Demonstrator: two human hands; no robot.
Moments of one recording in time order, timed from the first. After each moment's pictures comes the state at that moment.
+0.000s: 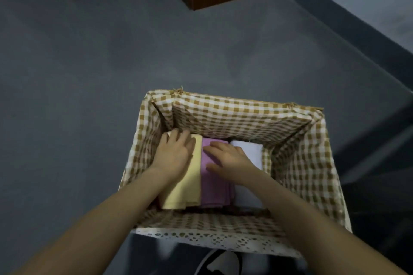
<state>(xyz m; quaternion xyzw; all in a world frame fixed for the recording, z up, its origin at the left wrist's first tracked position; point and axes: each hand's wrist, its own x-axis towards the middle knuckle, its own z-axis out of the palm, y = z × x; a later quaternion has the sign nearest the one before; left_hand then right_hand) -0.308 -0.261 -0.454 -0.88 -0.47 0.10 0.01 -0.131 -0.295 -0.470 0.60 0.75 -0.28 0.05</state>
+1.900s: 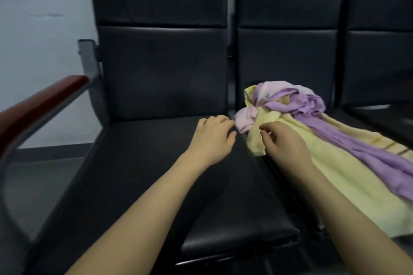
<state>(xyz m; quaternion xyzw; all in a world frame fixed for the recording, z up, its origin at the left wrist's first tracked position) 0.202 -0.693 -0.116 -0.96 0.15 -0.17 -0.15 0.229 -0.884 -0.142 0.92 0.15 0.26 -0.24</state>
